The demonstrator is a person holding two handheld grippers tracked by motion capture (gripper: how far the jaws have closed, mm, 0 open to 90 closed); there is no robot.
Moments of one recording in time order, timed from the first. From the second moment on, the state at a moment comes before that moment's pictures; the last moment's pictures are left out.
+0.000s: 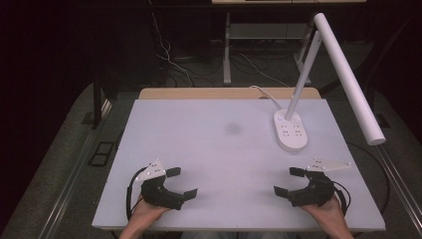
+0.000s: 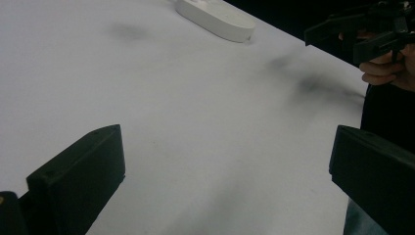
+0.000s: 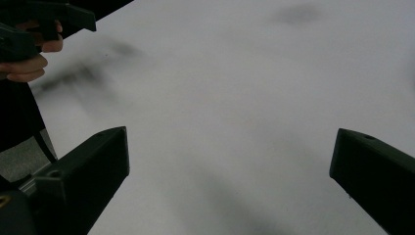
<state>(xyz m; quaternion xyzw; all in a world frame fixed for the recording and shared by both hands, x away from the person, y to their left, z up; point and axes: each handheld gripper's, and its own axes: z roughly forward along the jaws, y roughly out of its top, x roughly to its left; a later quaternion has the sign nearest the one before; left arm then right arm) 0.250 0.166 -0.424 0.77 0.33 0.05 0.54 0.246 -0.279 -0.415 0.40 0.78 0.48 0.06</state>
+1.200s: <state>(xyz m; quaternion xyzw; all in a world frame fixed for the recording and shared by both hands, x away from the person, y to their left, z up) 0.249 0.167 -0.425 0.77 0.33 0.05 0.54 0.247 -0.282 -0.405 0.41 0.79 0.46 0.07</state>
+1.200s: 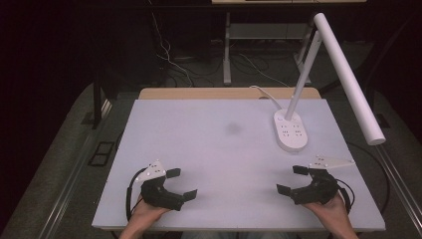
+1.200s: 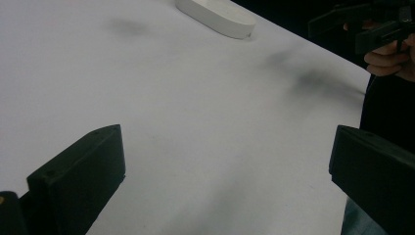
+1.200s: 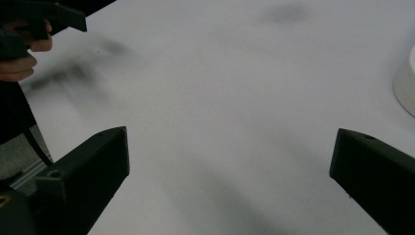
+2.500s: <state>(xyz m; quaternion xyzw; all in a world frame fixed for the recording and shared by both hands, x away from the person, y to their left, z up) 0.252 0.169 -0.427 0.77 0.34 0.05 0.53 0.293 -0.275 -0.374 0.40 0.80 0.44 0.08</state>
